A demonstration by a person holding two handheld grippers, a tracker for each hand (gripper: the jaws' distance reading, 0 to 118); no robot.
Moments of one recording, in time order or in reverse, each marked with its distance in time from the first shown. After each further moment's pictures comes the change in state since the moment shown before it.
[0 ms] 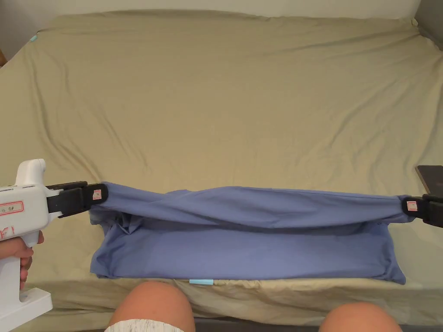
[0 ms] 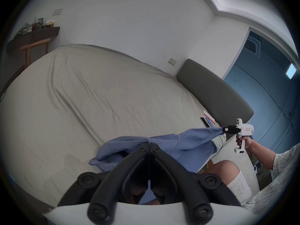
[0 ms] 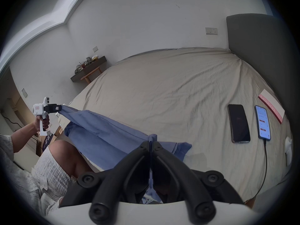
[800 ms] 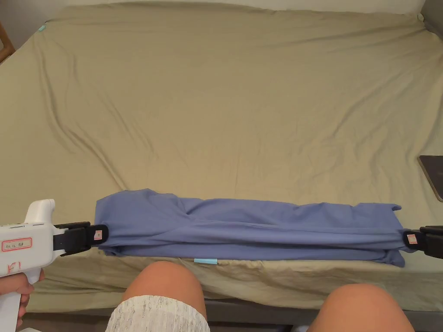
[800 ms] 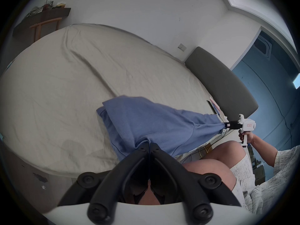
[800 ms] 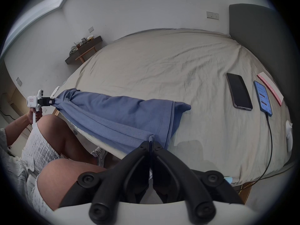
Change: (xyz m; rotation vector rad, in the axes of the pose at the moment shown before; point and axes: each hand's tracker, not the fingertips) left arm -0.028 -0.091 0.007 -0.158 0.055 0.090; right arm -0.019 -0.064 -0.005 -0.184 -0.045 0.032
